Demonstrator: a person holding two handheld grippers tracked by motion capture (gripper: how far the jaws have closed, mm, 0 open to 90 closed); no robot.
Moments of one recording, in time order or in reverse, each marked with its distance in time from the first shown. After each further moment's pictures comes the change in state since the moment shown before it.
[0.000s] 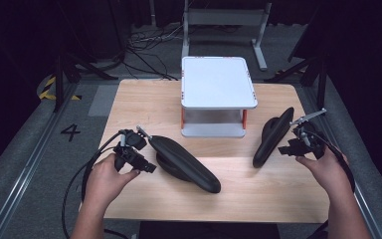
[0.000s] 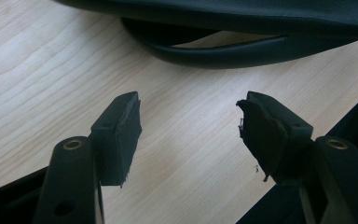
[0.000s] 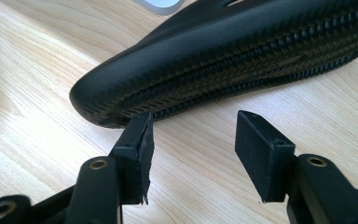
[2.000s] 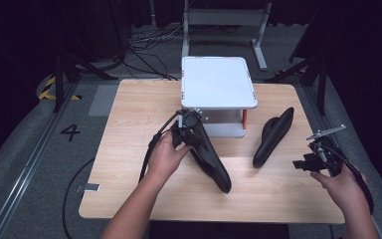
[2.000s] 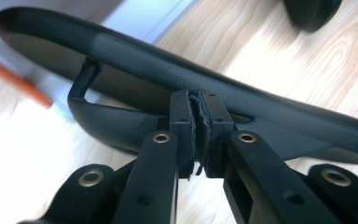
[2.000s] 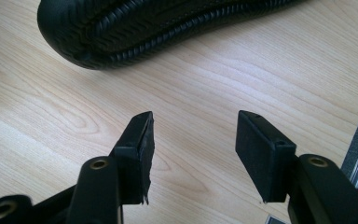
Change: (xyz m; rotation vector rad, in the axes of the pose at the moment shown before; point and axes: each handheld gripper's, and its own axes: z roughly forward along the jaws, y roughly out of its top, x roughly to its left) left arm -0.066 0.127 0.031 -0.220 0.019 0.187; right arm -0.008 -0.054 -0.014 0.028 -0.034 0.094
